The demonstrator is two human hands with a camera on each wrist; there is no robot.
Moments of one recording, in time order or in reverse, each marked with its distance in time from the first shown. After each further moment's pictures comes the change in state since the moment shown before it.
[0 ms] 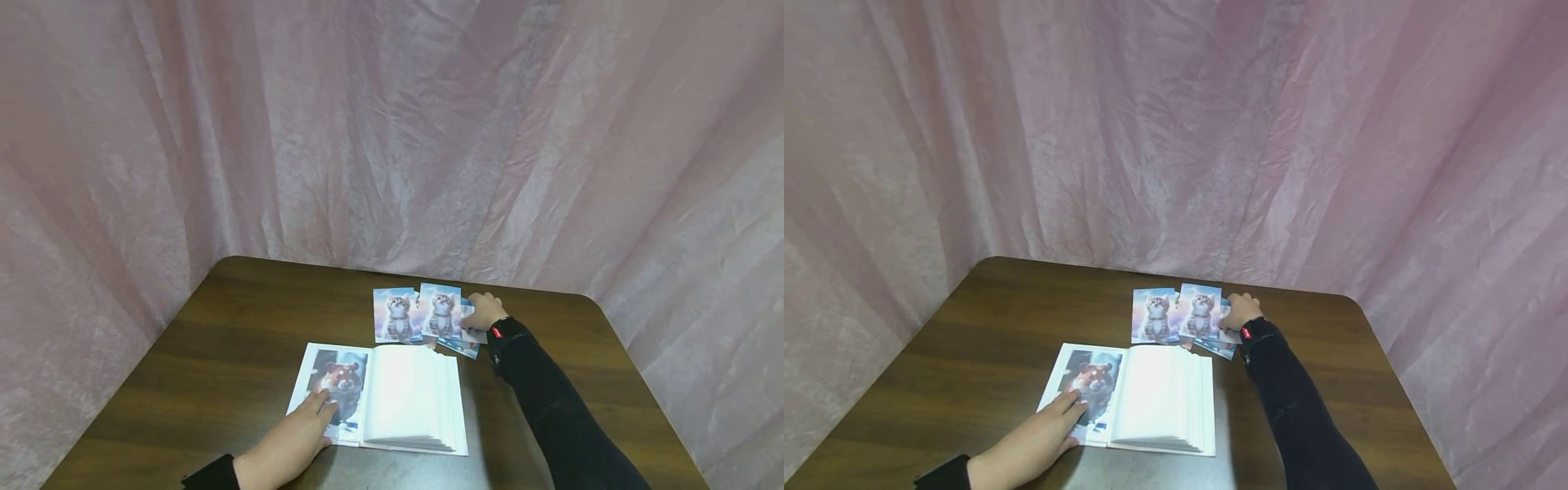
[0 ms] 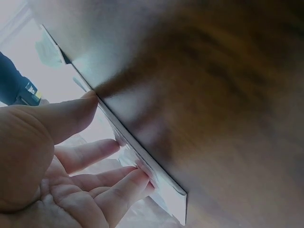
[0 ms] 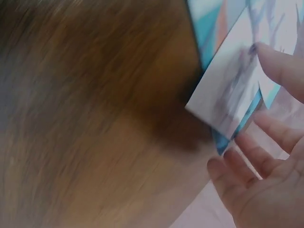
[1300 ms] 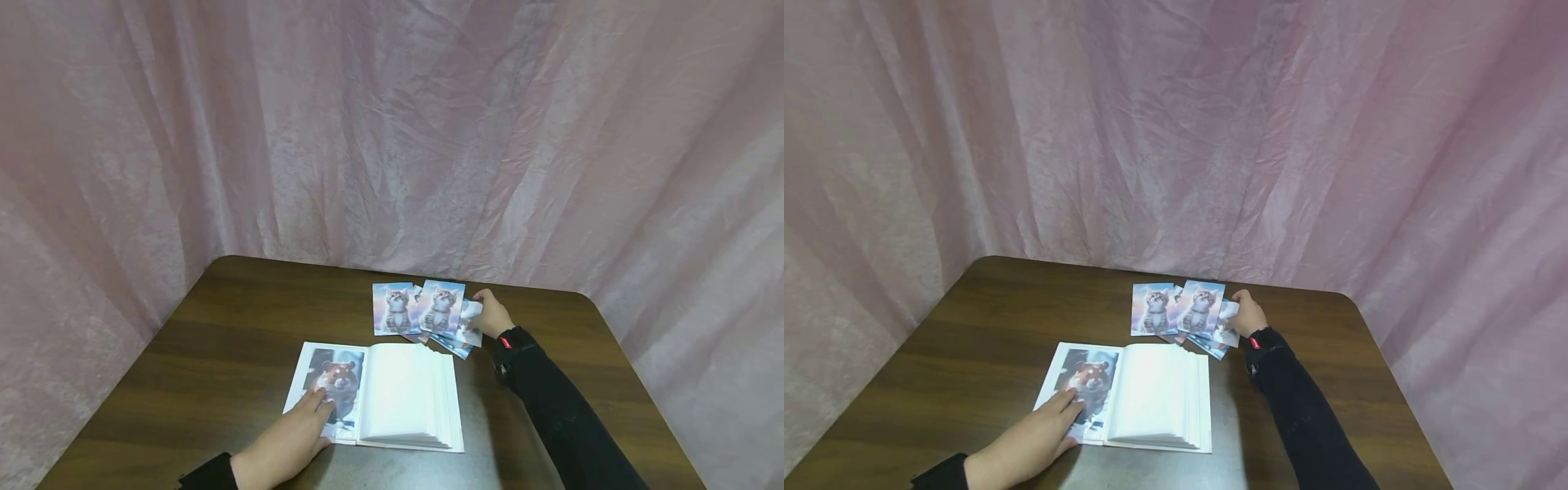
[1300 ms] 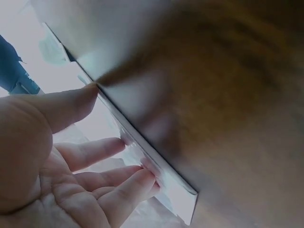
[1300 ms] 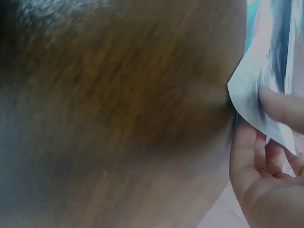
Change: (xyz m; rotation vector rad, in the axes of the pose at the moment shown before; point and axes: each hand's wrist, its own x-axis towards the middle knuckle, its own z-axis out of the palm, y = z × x) left_hand -0.008 0.003 -0.005 -0.026 -0.024 -0.020; right_hand -0.039 -0.010 0.000 0.289 0.125 0.061
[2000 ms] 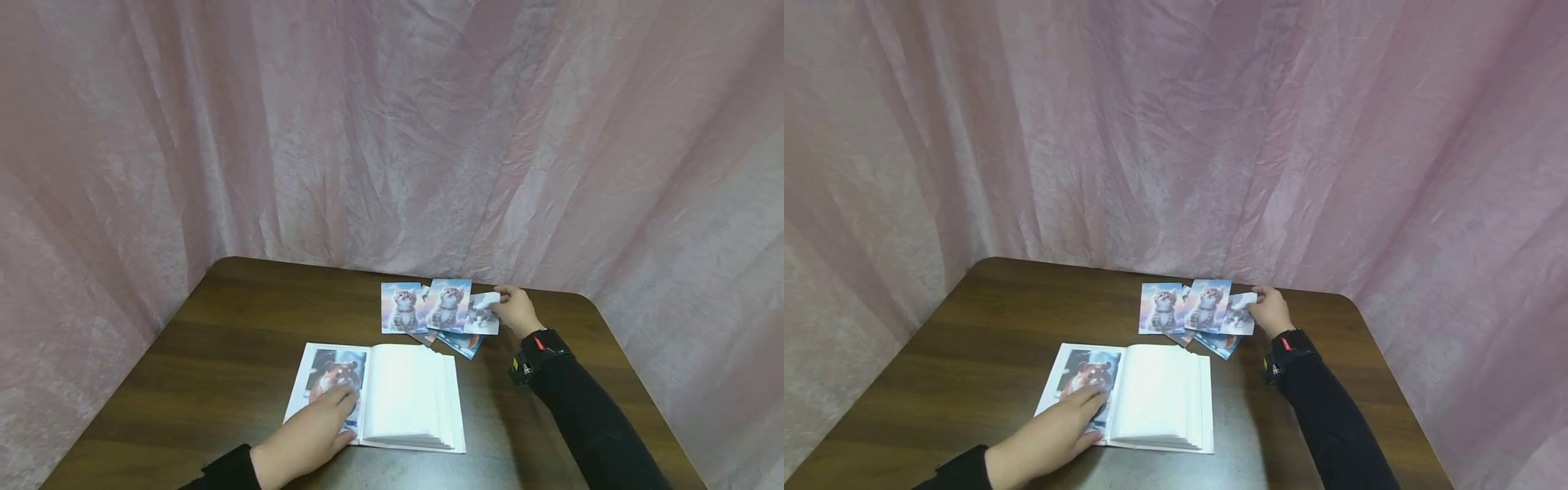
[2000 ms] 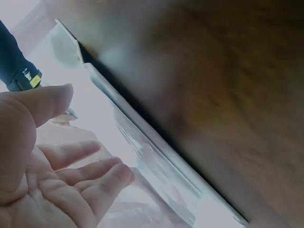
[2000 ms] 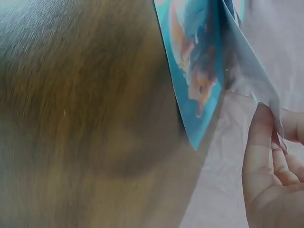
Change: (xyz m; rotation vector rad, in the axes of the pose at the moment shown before) left_hand 0.007 0.035 -0.023 0.028 -0.031 0.007; right_hand -0.020 -0.008 -0.037 0.330 0.076 0.056
